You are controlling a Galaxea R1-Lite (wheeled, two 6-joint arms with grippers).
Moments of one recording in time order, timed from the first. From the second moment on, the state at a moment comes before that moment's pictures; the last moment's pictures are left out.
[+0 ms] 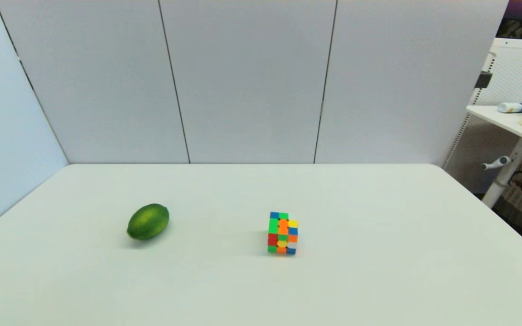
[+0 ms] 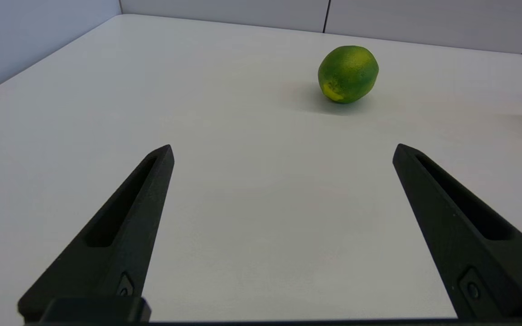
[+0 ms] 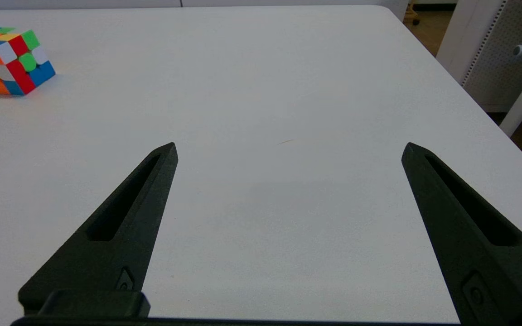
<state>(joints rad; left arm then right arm) 0.00 0.00 0.00 0.00 0.03 -0.06 0.00 0.00 -0.03 0.08 0.00 0.00</state>
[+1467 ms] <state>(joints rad) 0.00 0.00 0.00 0.01 0.03 0.01 0.00 0.00 -0.03 0.08 0.00 0.00</state>
